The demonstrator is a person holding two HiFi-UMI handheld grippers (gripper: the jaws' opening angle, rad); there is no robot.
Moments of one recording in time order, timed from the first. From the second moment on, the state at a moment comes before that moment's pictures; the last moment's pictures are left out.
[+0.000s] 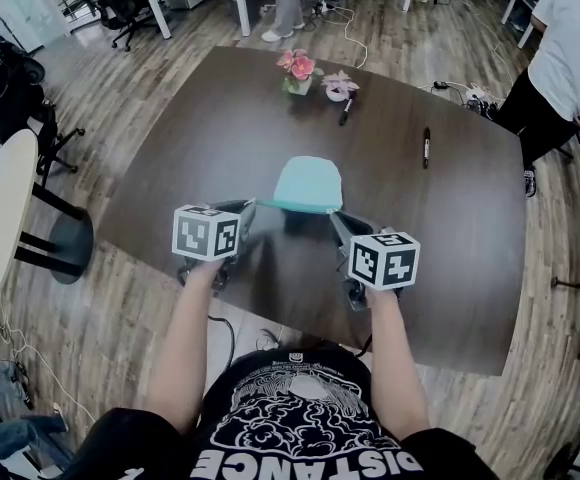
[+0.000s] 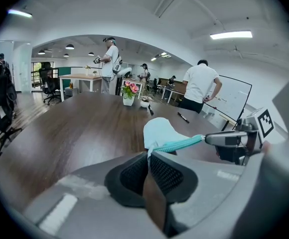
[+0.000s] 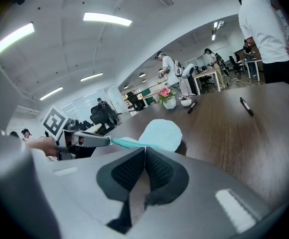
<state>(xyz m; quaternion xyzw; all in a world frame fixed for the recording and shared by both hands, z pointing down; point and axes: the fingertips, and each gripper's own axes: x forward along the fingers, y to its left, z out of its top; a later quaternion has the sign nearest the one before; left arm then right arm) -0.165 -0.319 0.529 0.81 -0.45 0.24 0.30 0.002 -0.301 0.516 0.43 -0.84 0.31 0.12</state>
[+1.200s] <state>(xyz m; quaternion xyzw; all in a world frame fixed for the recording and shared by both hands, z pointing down) -0.143 -0.290 0.567 0.81 -0.42 0.29 0.29 0.019 -0.282 0.579 0.46 -0.79 0.35 0.19</state>
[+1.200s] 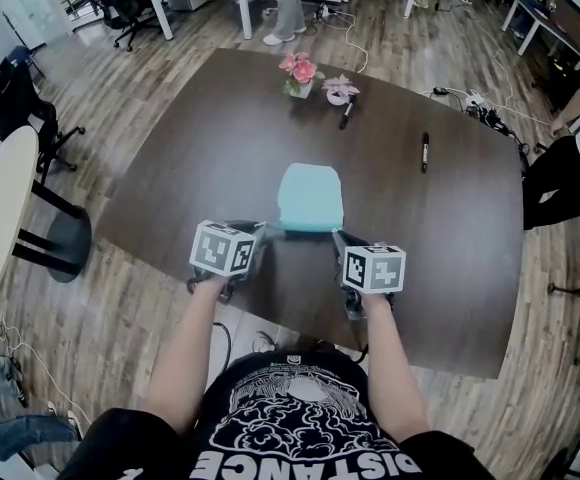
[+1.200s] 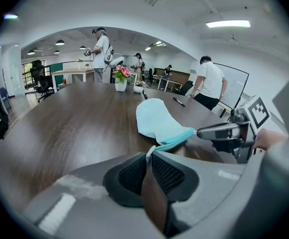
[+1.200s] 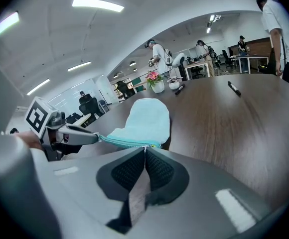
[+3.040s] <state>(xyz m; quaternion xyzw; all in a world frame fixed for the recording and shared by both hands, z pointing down) -0.120 -0.364 0.366 0.88 -0.44 0.14 0.12 0.048 -0.344 0.357 0.53 -0.83 0.11 0.09</state>
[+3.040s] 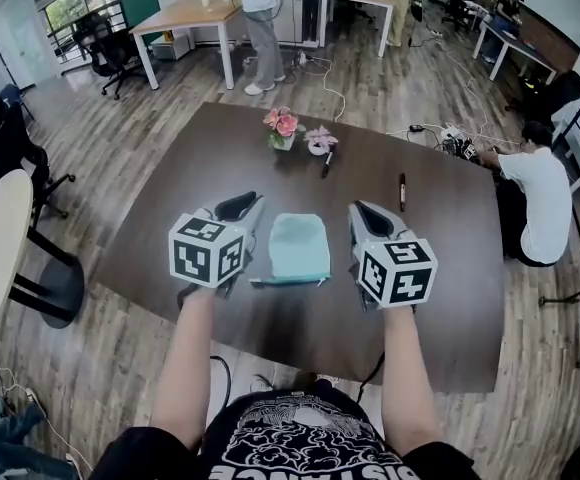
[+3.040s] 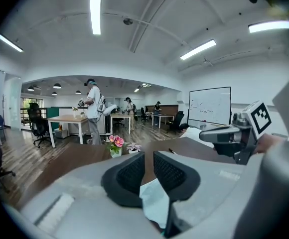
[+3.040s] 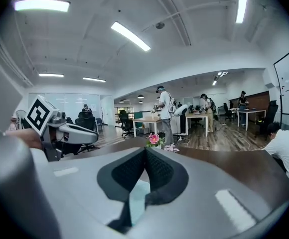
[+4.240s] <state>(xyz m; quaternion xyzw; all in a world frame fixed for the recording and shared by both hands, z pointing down) -0.140 -0.367 0.351 0.87 -0.47 0.10 0.10 0.055 -0.342 0.344 0.54 -0.84 0.09 0.08</state>
